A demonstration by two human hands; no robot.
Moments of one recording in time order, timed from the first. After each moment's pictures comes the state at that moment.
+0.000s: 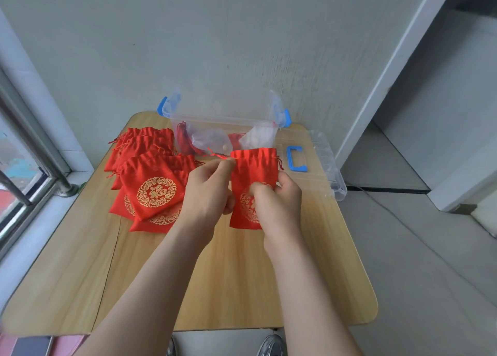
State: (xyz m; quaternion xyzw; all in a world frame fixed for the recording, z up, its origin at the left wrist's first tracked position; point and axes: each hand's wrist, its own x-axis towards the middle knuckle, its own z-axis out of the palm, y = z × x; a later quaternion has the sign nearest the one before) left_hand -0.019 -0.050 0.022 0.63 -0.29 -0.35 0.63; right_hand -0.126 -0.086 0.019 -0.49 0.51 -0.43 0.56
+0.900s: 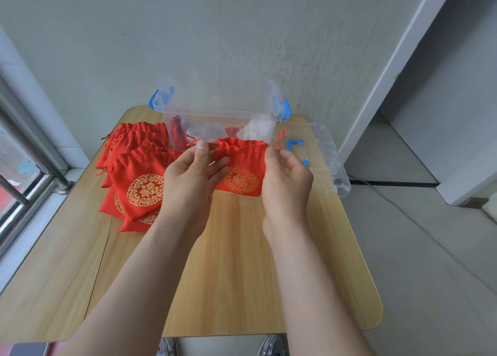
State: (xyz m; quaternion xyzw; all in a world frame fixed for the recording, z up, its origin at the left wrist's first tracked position) left_hand -0.014 -0.063 0.016 0.49 -0.15 -0.38 0.77; right_hand -0.120 -0.114 0.023 -0.44 0.49 -0.53 0.54
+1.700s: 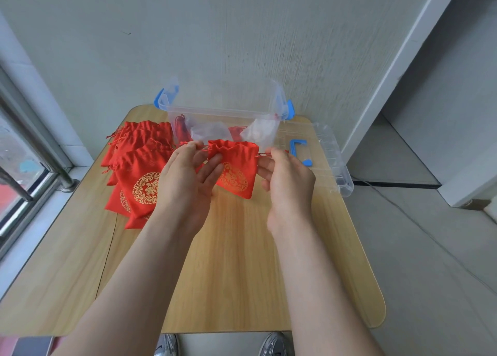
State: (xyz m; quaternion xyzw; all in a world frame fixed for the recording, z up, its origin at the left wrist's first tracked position) left_hand 0.004 -0.060 0.018 0.43 -0.05 -0.42 0.79; right_hand -0.120 -0.112 0.031 -0.37 0.49 -0.50 0.61
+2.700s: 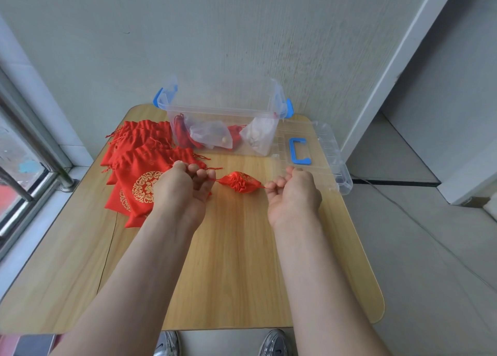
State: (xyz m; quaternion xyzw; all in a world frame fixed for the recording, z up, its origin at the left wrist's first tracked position) left_hand 0.011 -0.063 0.008 0.45 0.10 -0.42 0.78; right_hand -0.128 -0.123 0.027 -0.09 0.51 -0.52 0.68
